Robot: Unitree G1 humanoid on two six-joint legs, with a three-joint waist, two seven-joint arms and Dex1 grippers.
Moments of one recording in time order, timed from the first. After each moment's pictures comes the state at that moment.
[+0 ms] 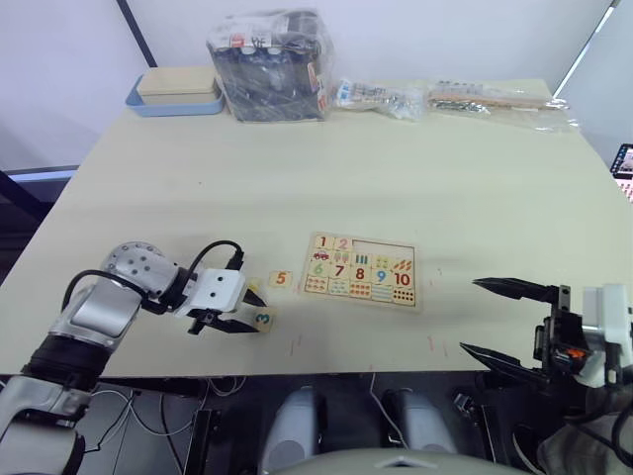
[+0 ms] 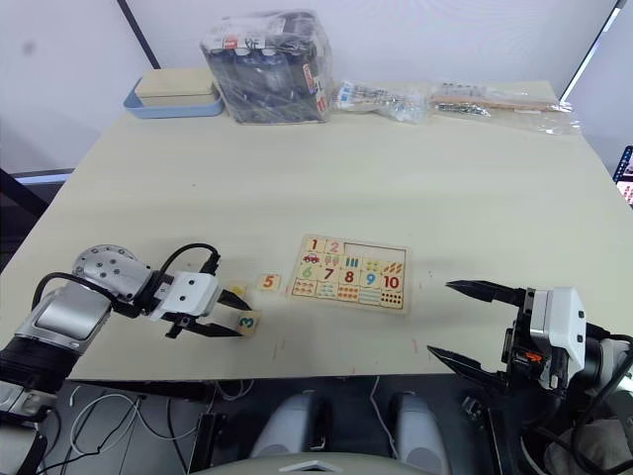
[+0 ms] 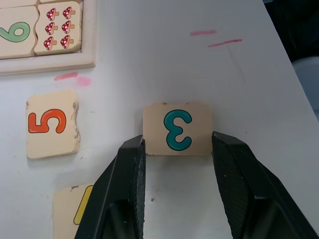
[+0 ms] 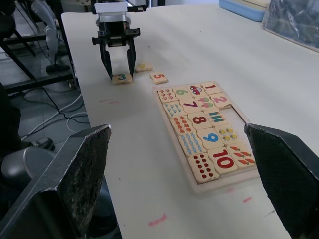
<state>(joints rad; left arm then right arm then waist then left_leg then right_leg) -0.33 0.99 -0.21 0.12 -0.12 -0.17 -1.53 0.40 -0.76 -0.39 -0.66 0.70 0.22 1.08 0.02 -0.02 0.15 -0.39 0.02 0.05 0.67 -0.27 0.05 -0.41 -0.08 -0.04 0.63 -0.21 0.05</state>
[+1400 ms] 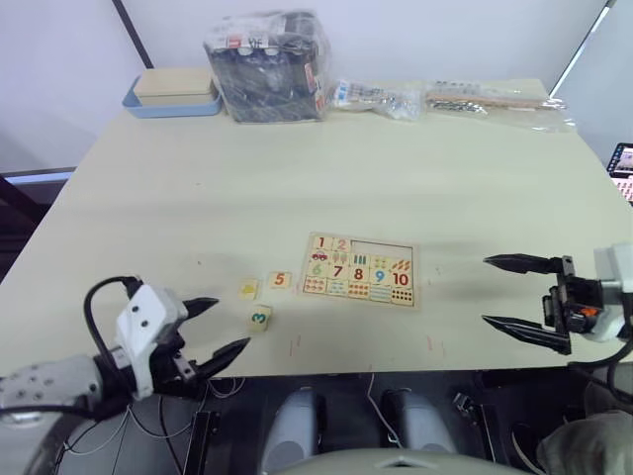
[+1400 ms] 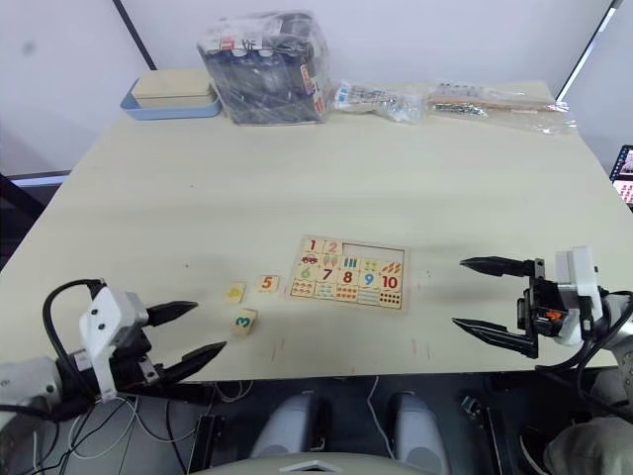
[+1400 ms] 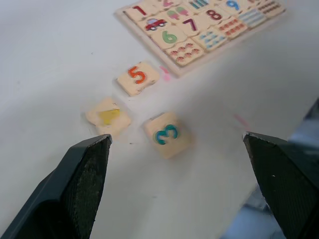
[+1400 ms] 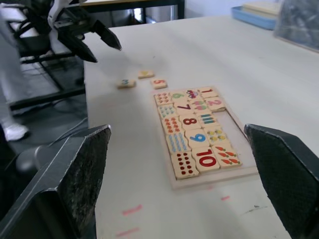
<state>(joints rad) 0.57 0.69 0.55 -0.89 -0.55 0.74 -0.76 0.05 -0.82 -0.31 -0.22 0.74 0.19 1.41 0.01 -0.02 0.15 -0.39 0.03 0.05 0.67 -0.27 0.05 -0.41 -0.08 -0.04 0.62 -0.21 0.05</state>
